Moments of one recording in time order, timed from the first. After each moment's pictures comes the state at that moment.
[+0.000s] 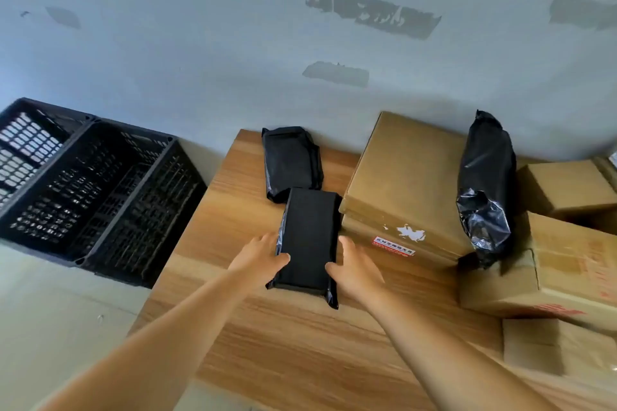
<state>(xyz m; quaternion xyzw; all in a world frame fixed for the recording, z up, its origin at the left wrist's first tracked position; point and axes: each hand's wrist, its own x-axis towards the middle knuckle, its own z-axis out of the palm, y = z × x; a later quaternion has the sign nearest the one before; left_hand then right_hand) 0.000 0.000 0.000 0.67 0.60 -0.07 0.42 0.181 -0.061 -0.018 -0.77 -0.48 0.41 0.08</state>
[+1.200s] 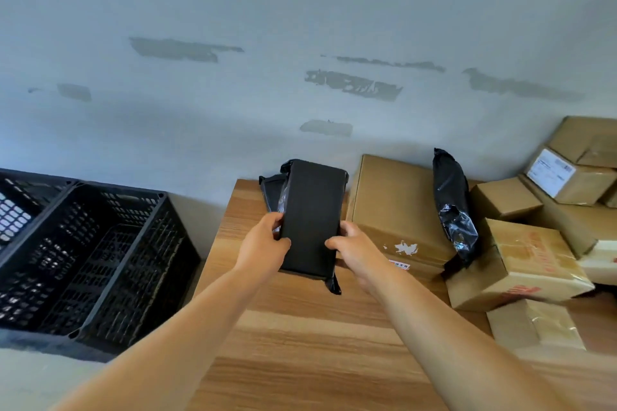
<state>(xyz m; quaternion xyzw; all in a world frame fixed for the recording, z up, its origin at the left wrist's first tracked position) -0.050 0.026 0.084 0.65 0.54 0.20 0.49 0.108 -0.040 0.100 -0.71 -0.27 0.52 0.39</state>
